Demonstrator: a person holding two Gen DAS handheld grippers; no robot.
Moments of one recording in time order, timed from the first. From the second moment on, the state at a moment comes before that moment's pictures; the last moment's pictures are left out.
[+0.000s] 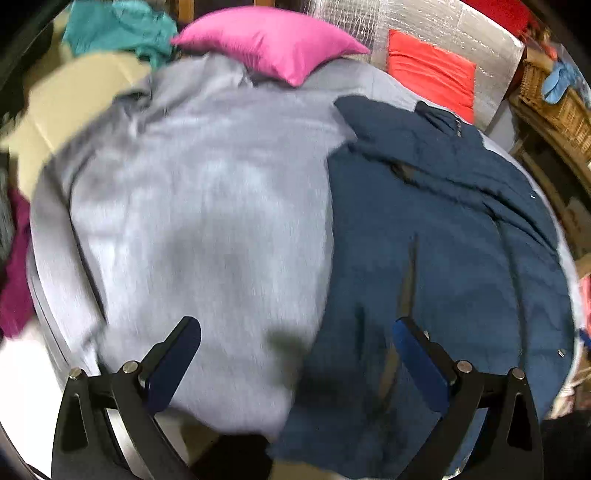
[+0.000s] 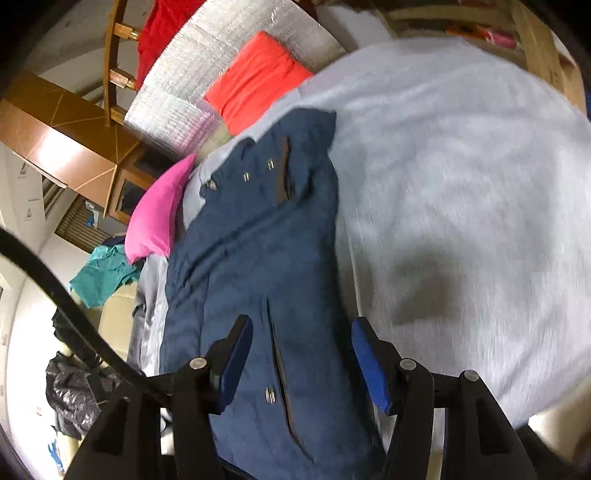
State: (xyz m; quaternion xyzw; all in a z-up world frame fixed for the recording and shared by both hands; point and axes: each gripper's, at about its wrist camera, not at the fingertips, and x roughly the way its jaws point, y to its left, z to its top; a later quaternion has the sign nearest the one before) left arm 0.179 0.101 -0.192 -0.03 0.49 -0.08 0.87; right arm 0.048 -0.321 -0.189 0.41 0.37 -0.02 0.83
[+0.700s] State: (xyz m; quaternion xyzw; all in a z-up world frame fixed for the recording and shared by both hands) left arm 0.141 0.071 -0.229 -0.02 0.54 -0.15 0.83; right arm -0.023 -0.301 -0.230 0.43 0.41 -0.02 0.81
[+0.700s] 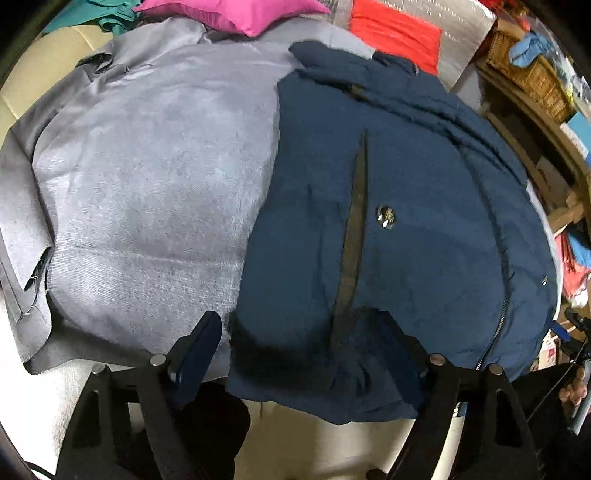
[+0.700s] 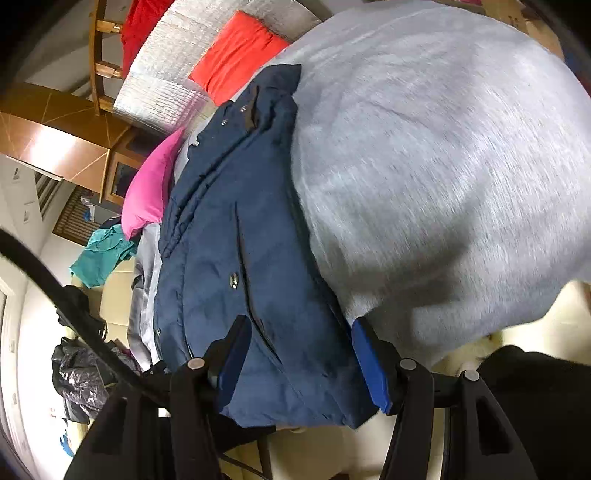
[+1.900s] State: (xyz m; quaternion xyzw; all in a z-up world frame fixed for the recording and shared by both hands) left arm 0.142 0.050 -0.235 -0.05 0.56 -0.24 0.79; right arm 0.001 -0.232 -0.245 0.33 0.46 0.08 0.82
